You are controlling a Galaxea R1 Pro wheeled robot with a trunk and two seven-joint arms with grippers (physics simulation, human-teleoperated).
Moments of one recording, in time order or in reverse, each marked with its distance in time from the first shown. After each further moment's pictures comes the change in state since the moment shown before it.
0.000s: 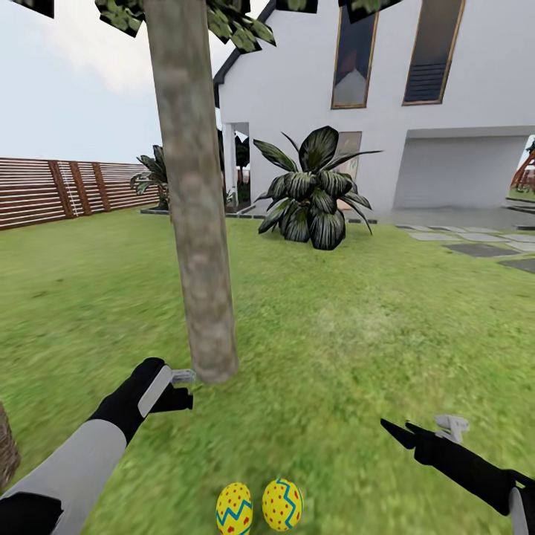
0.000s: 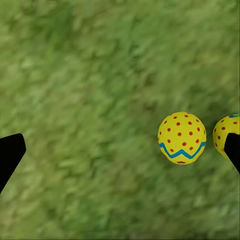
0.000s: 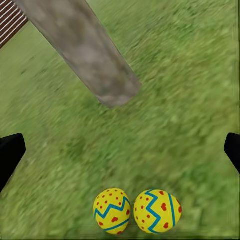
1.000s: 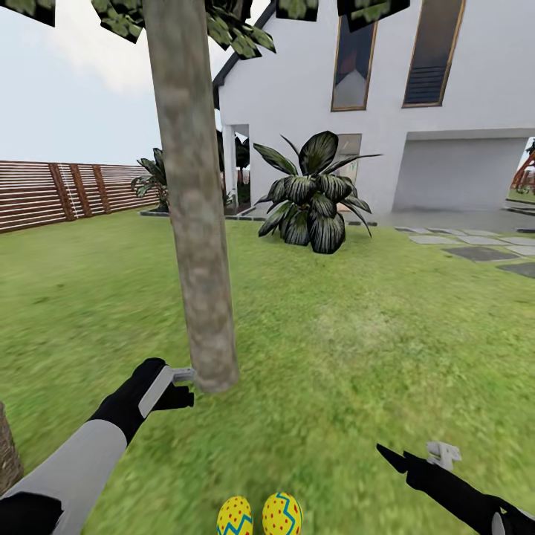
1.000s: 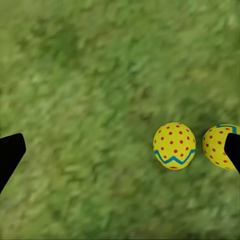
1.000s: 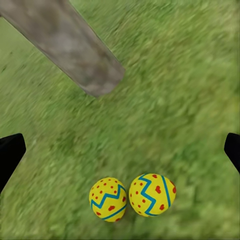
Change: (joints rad) left arm 0.000 0.000 -0.009 0.000 -0.002 -0.031 -0.006; right arm 0.001 0.002 -0.002 0.259 0.001 -0.158 -0.094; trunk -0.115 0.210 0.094
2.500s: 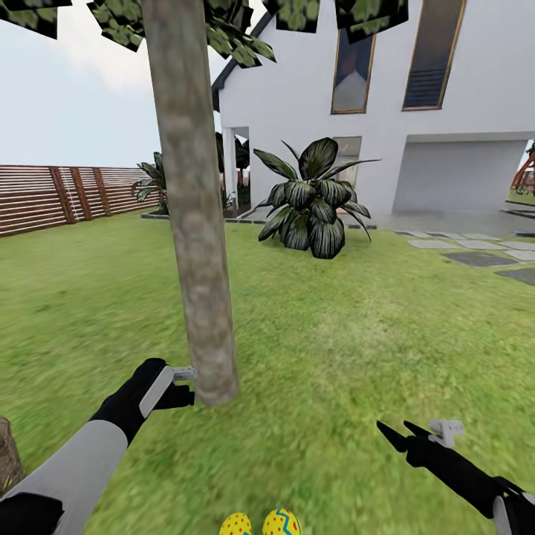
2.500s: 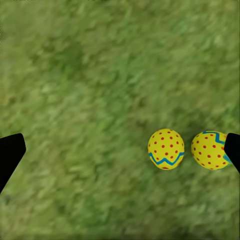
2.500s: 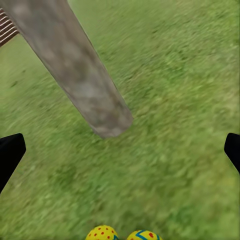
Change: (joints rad) left arm 0.002 -0.005 0.006 -0.001 0.003 -0.018 0.009; right arm 0.000 0.010 0.024 -0.145 -0.011 -0.096 0.020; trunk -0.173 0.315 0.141
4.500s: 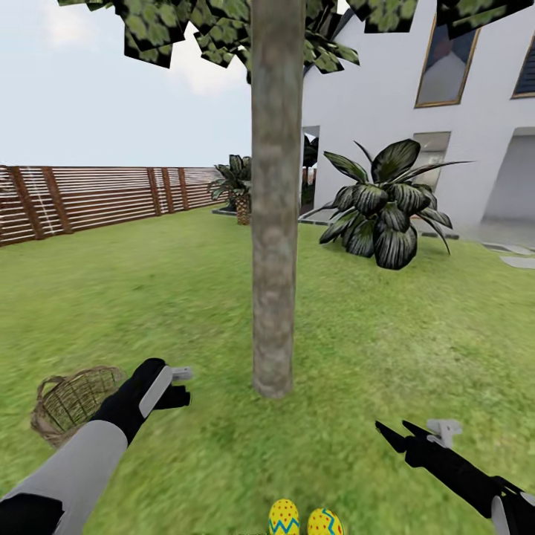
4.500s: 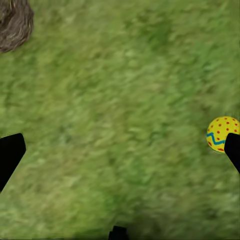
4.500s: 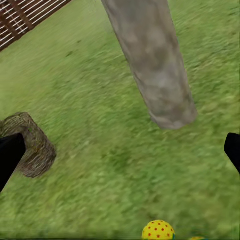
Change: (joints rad) left arm 0.002 -0.001 0.008 -0.002 0.000 -0.001 0.068; right arm 0.000 -0.001 0.006 0.006 0.001 -0.011 0.000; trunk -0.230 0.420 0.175
